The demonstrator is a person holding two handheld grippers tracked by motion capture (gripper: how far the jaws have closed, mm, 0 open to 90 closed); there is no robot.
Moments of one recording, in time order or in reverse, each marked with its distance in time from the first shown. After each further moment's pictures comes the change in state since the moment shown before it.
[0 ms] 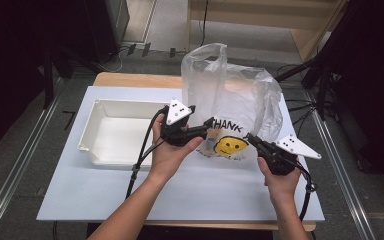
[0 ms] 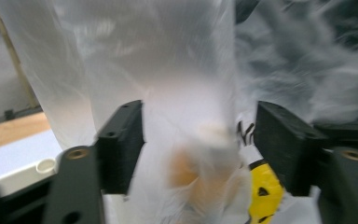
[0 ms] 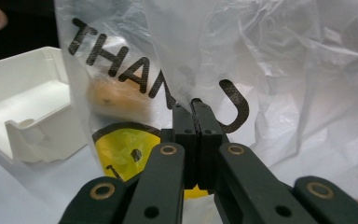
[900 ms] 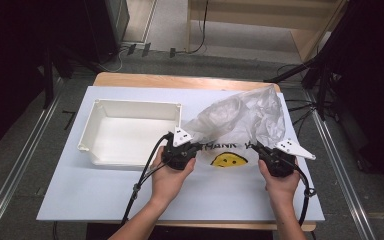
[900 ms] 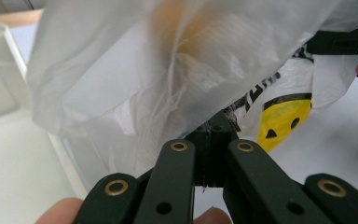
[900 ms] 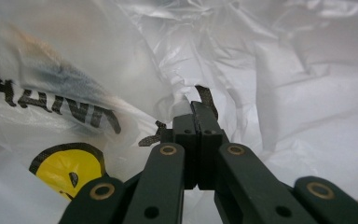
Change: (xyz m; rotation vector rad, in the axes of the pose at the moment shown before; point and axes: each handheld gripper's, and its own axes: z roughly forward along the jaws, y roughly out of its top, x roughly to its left) left arm -0.010 -0.073 -0.002 0.212 -0.006 -0.070; right arm -0.015 -0.028 0.008 0.116 -0.110 0.080
